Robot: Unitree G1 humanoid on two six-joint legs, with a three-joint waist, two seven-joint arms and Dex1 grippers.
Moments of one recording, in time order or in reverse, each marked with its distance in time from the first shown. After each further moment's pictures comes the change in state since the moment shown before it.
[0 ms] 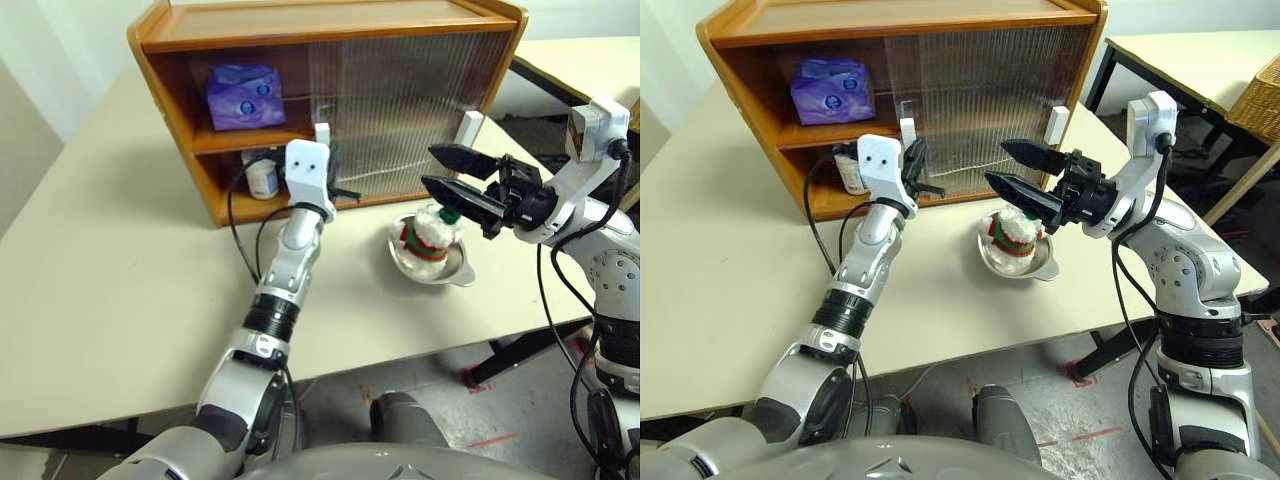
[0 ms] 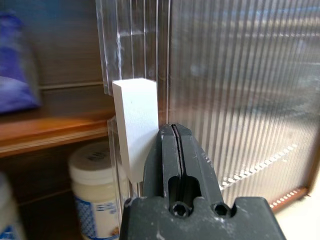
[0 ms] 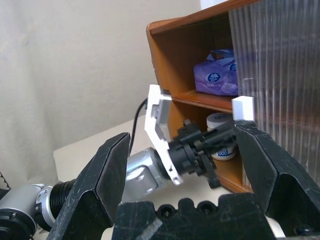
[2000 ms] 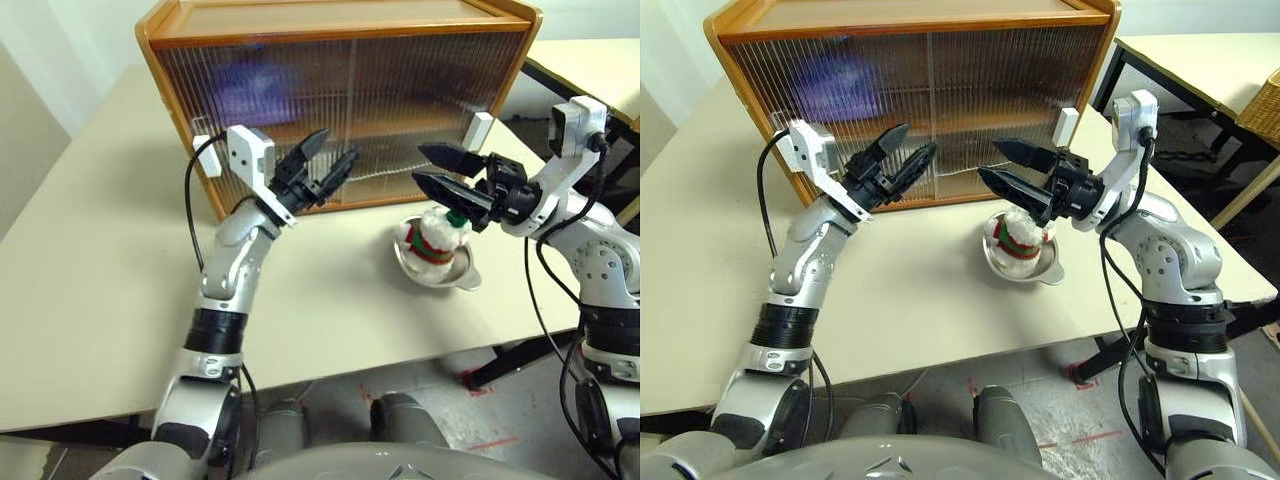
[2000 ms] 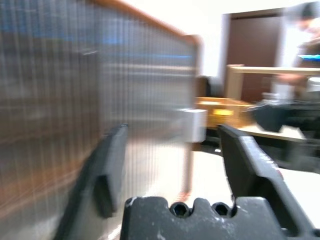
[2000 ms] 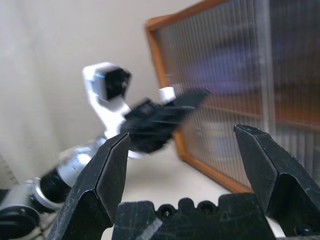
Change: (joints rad) left arm 0.073 0.251 0.058 -0.363 -0.486 0.253 -0.748; right arm -0.034 0.033 0.024 0.075 -0.042 -0.023 -0.017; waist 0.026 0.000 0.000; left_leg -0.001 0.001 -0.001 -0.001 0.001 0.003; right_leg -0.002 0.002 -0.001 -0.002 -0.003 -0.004
